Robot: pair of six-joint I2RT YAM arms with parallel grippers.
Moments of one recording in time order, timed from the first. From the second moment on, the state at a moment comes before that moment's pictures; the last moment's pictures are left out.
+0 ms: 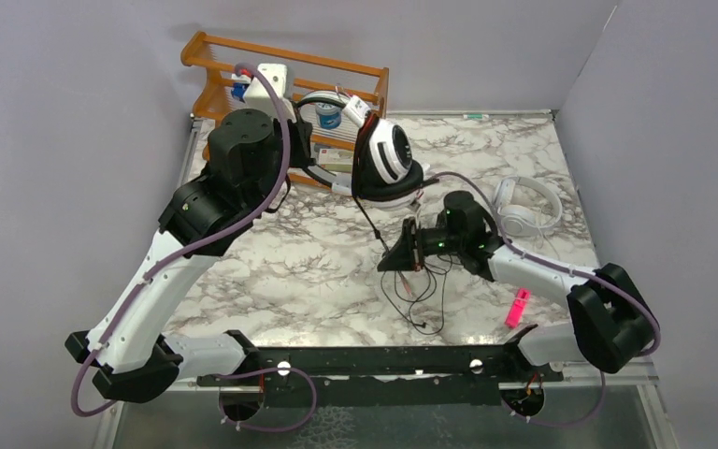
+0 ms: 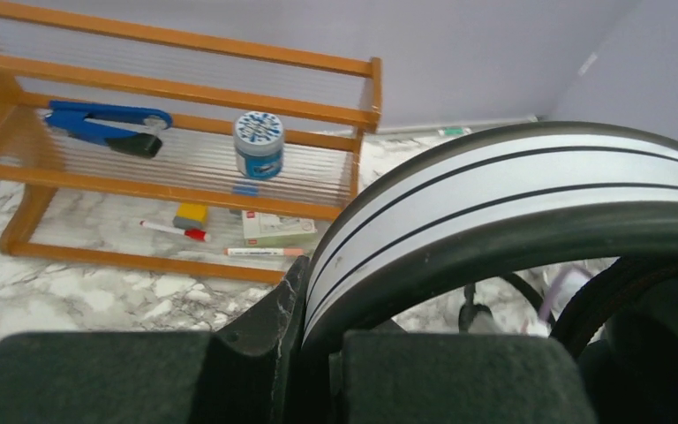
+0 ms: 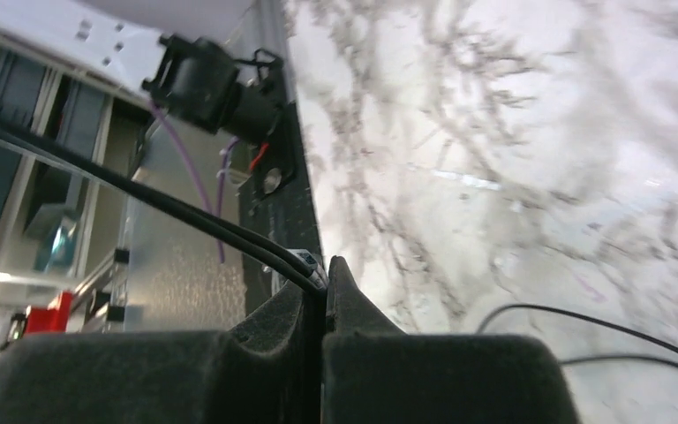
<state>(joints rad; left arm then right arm) -0.74 1.21 1.72 -0.64 -0.53 -0.27 0.63 1.36 0.63 0.35 -0.97 0.40</state>
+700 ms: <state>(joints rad) -0.73 1.31 1.38 -0.83 -0.39 0.05 0.43 1.48 1.33 -0.60 -0.65 0.19</state>
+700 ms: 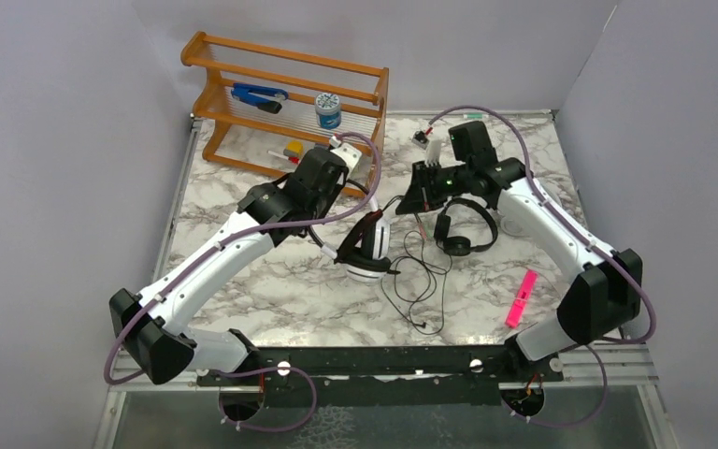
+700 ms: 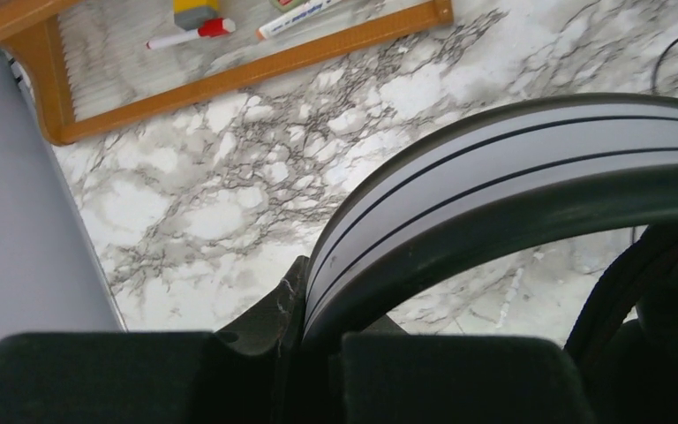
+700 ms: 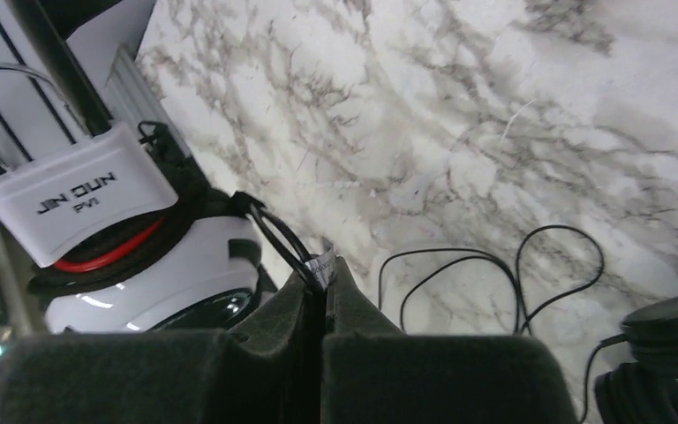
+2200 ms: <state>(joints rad) -0.73 1.41 0.93 -0.66 -0.41 -0.61 0.73 1.68 1.19 -0.19 -0.32 1.19</state>
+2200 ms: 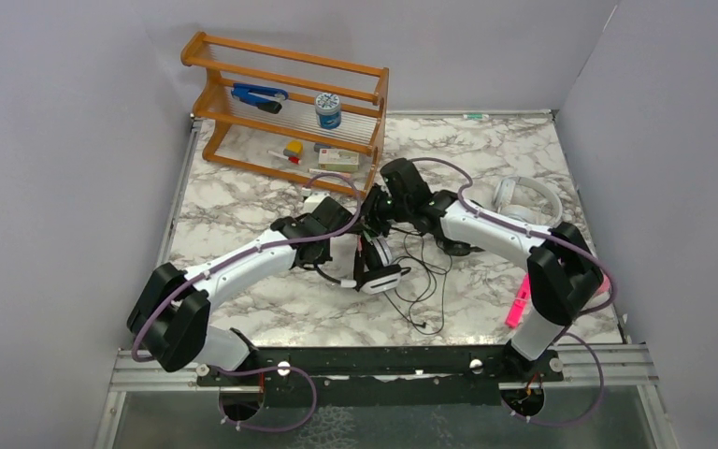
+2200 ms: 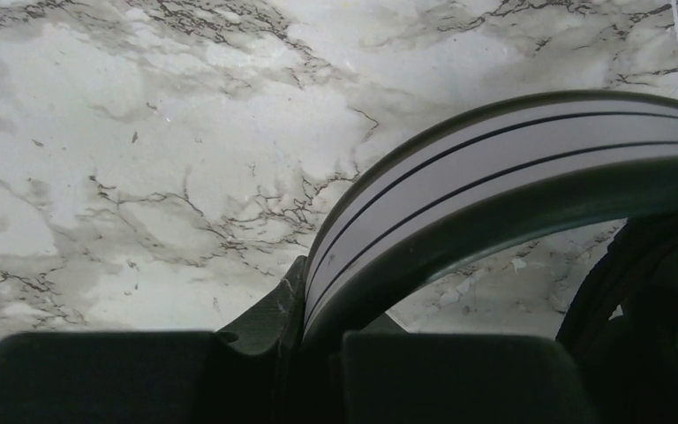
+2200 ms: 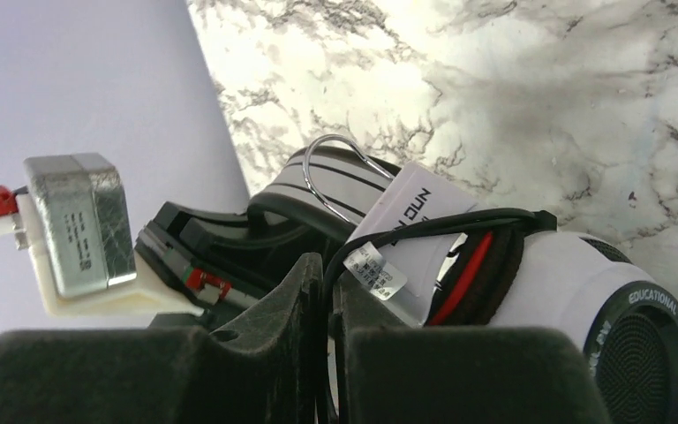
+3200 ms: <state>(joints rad) -0.72 1.09 0.66 -0.47 -0.34 -0.86 0.91 1.73 1.42 -0.51 -0.05 0.79</state>
